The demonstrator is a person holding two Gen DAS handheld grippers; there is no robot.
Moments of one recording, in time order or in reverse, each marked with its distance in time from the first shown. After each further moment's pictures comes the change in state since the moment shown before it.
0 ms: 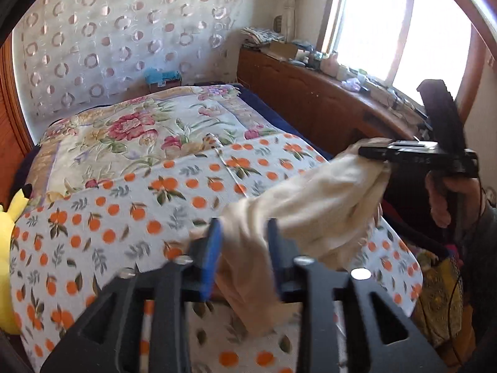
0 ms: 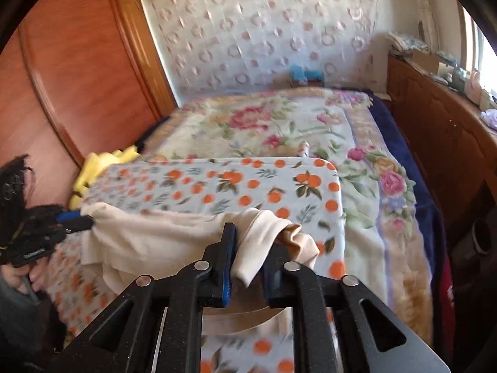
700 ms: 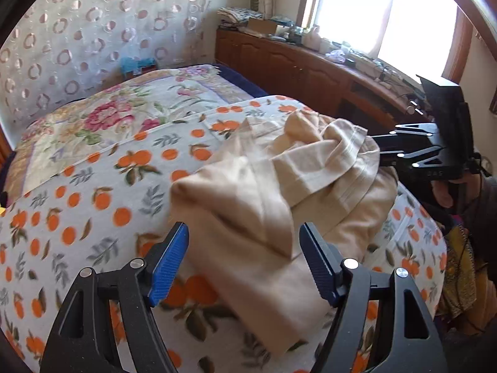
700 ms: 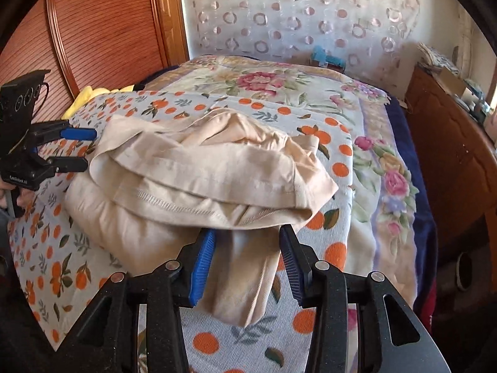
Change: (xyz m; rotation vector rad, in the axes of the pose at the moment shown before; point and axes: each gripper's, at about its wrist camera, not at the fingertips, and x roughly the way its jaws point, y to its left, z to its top) left arm 0.066 0.004 -0.025 0.105 0.089 -0.093; right arm 0.050 -0.005 -0.066 -0.226 0.092 -0.019
